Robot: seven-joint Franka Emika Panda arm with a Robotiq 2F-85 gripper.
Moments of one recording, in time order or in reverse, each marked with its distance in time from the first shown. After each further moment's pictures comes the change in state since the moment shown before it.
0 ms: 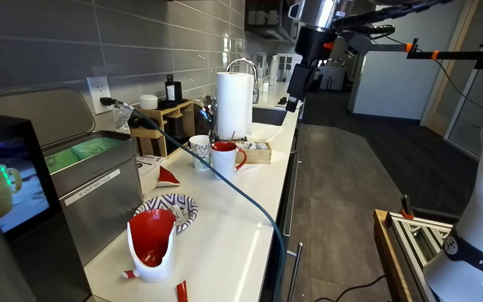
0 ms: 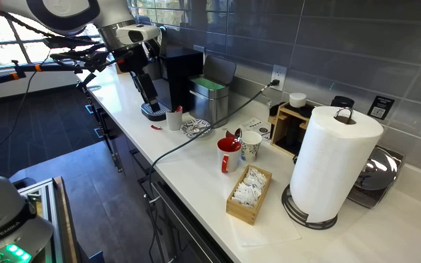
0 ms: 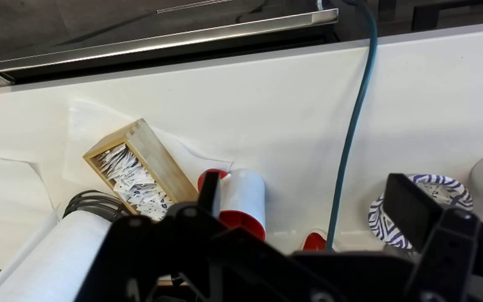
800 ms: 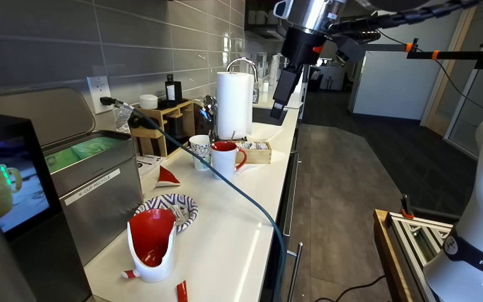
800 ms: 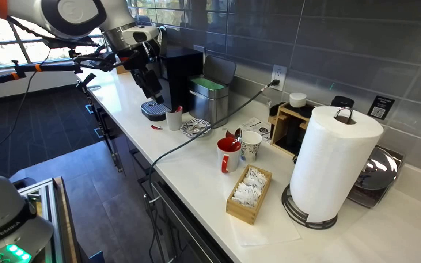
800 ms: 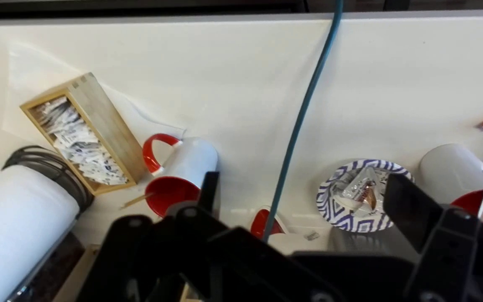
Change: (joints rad) arm 0.086 0.053 0.038 0.000 0.014 0.107 -0.005
